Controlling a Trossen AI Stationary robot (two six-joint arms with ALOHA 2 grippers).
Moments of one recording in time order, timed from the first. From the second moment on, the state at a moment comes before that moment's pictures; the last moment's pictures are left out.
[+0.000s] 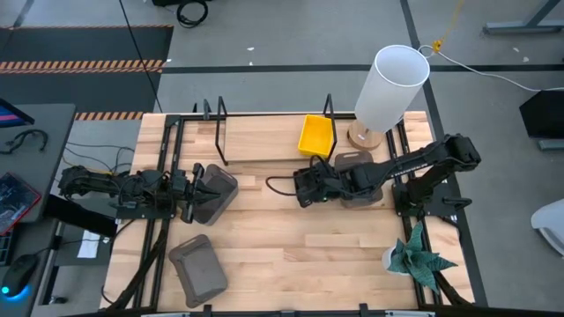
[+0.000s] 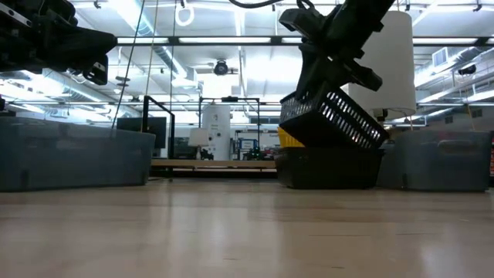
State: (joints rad) left arm -0.14 0.14 0.01 0.23 -0.05 -0.04; right arm 0.17 1.54 1.10 -0.56 0.44 1.17
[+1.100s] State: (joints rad) left arm -0.14 0.15 0.01 0.24 -0.06 -0.04; right arm 0.12 1.75 1.20 -0.48 0.31 0.86
